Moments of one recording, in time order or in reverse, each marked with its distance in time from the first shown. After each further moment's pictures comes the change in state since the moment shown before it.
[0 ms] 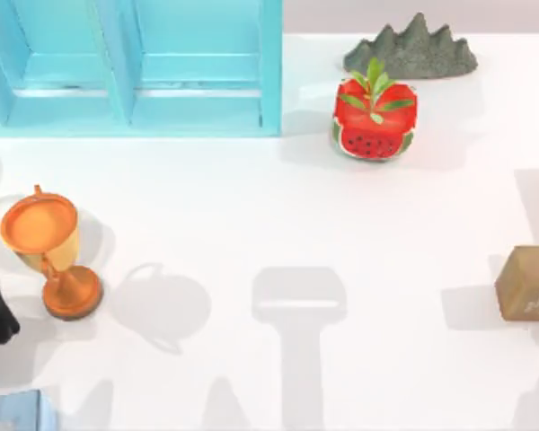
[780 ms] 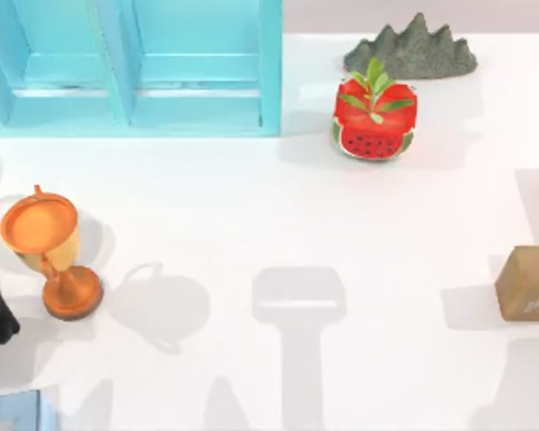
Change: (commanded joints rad) left arm 0.000 0.000 0.000 0.000 0.000 0.000; right arm 0.015 -0.050 0.125 -0.236 0.068 0.044
